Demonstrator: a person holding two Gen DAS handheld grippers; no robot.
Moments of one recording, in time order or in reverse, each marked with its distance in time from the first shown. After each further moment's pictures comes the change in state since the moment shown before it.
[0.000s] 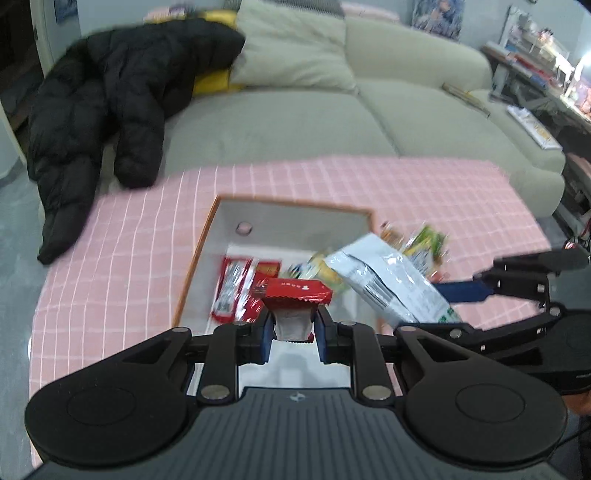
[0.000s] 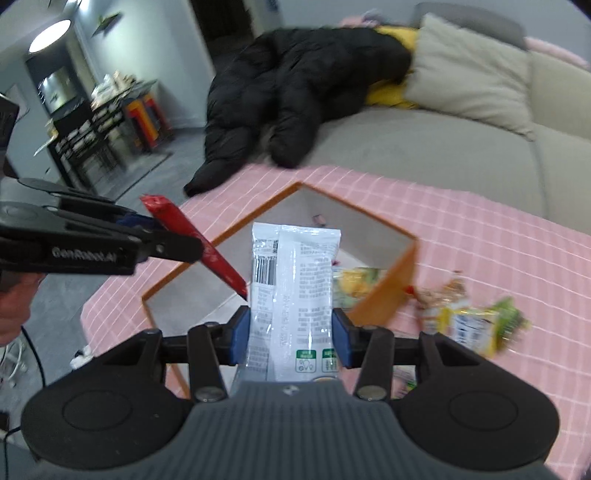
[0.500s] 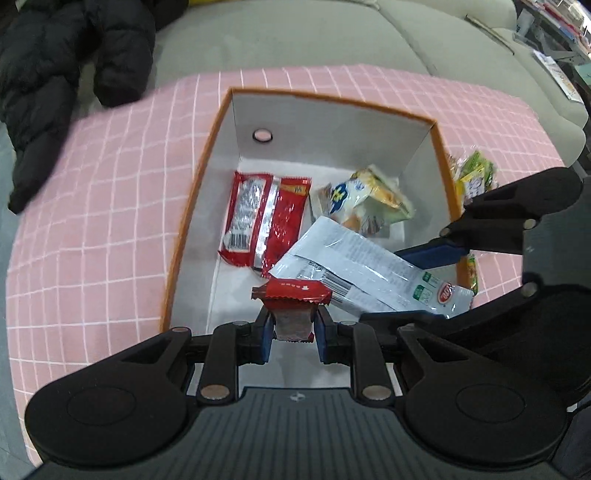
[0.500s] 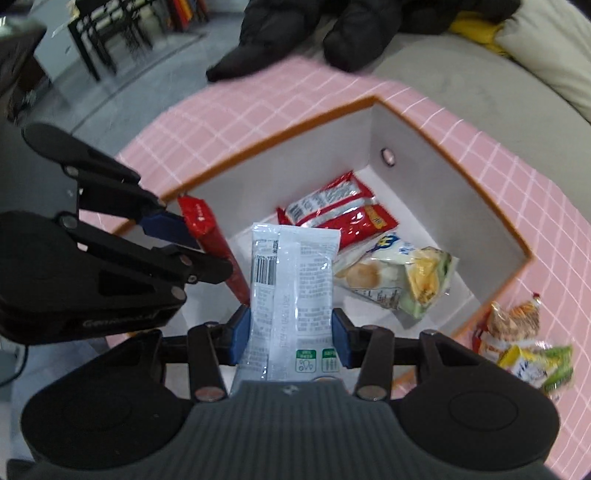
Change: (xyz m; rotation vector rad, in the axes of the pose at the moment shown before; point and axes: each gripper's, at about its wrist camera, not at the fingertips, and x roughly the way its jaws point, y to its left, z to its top) left arm 0.093 0.038 -0.011 0.003 0.259 -0.023; right arm 0.134 0.032 0.028 -0.215 0.354 0.025
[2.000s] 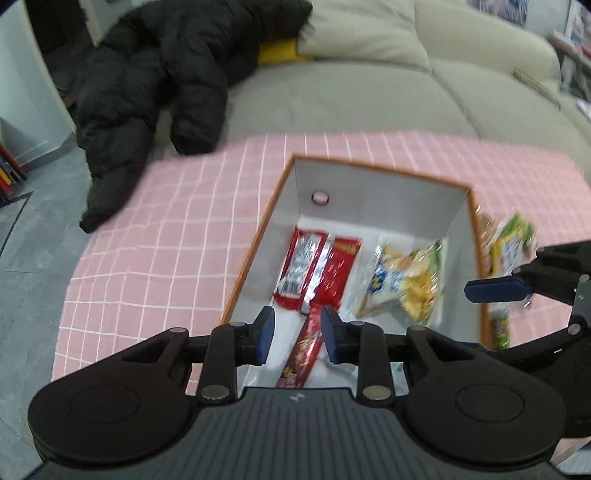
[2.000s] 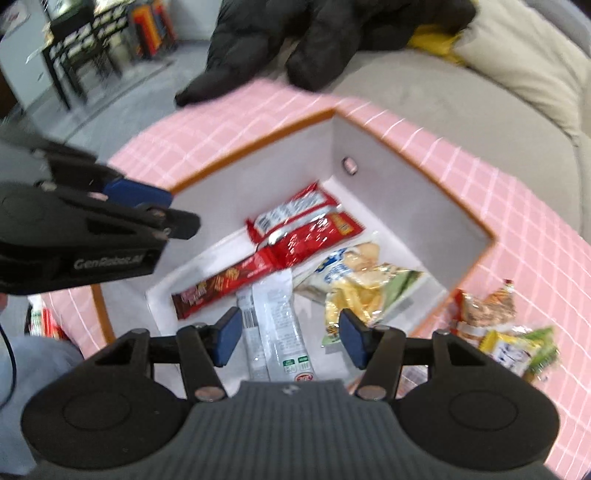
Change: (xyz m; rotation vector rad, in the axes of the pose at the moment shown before) left arm -0.048 -0.020 -0.014 -0.109 -0.250 0.215; right arm -0.053 -0.013 -0.034 0.124 -0.183 -0.105
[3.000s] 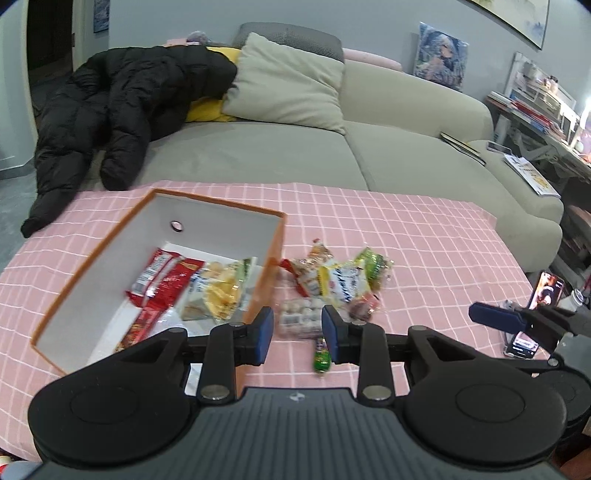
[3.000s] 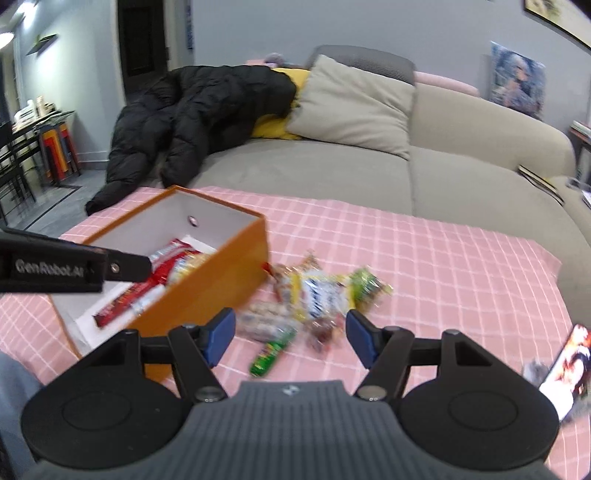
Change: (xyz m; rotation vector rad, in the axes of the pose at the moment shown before) left arm -0.065 -0.147 -0.063 -0.055 -0.215 -0.188; right arm -0.126 -0.083 -0.178 0.229 -0.355 -0.297
